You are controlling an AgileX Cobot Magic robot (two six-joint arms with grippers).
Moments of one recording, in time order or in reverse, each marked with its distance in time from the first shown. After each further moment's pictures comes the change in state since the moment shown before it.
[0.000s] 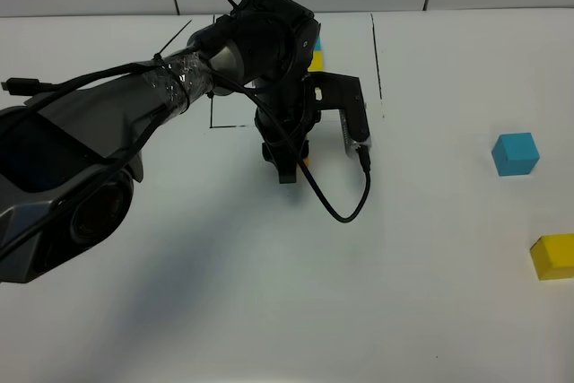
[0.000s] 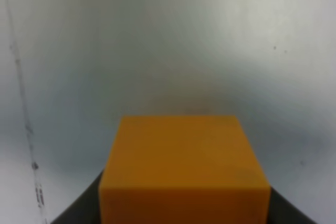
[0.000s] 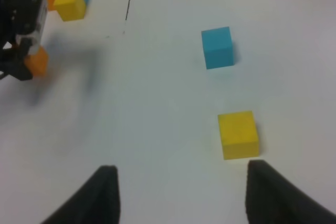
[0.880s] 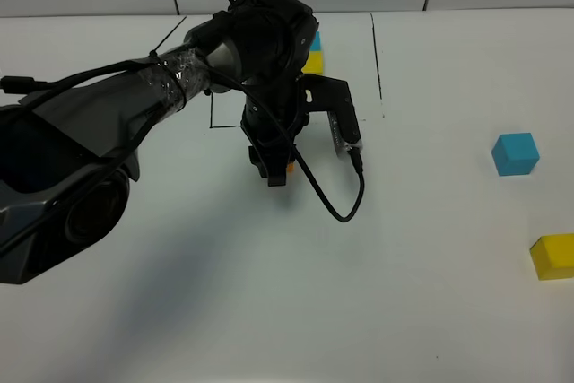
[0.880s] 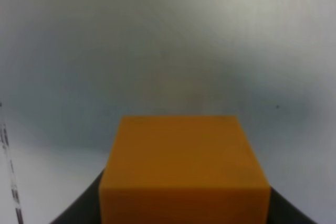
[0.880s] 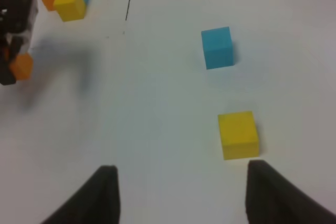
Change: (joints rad) left arm 0.000 -0.012 0.004 0.050 0.115 -0.055; right arm 0.000 0.000 0.000 0.000 0.000 0.000
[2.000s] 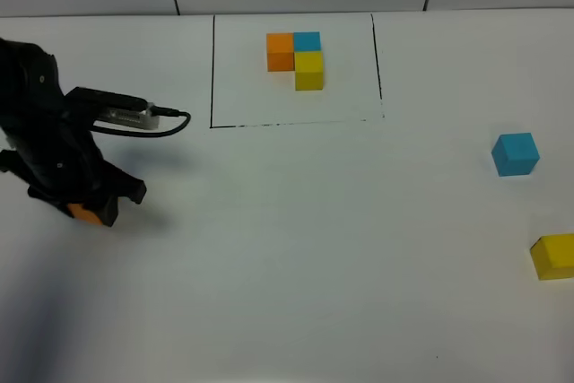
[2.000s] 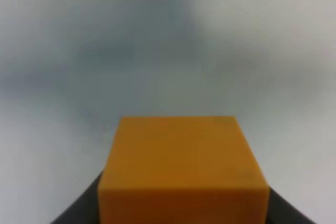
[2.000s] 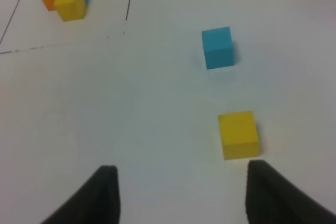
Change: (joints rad) left arm 0.415 -0.567 0.929 -0.105 -0.377 -0.680; right arm 0.000 0.000 0.000 0.000 0.000 0.000
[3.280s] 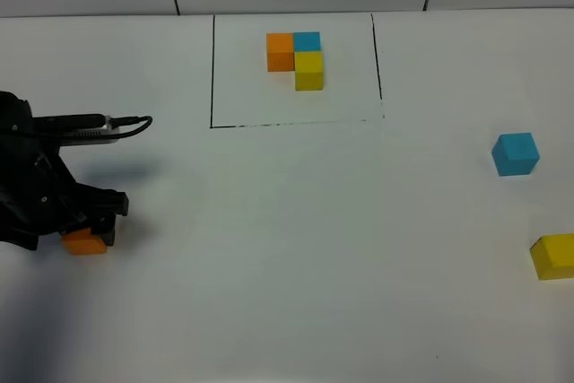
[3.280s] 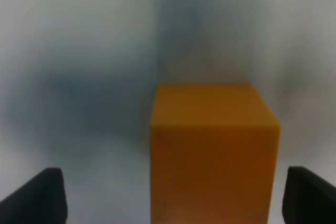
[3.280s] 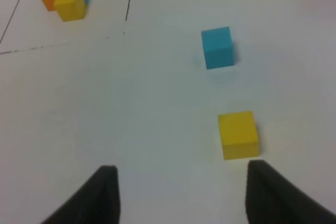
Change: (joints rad) left arm 0.062 -0.095 0.243 0.048 -0.204 -0.376; right arm 0.000 0.000 0.000 0.000 0.000 0.000
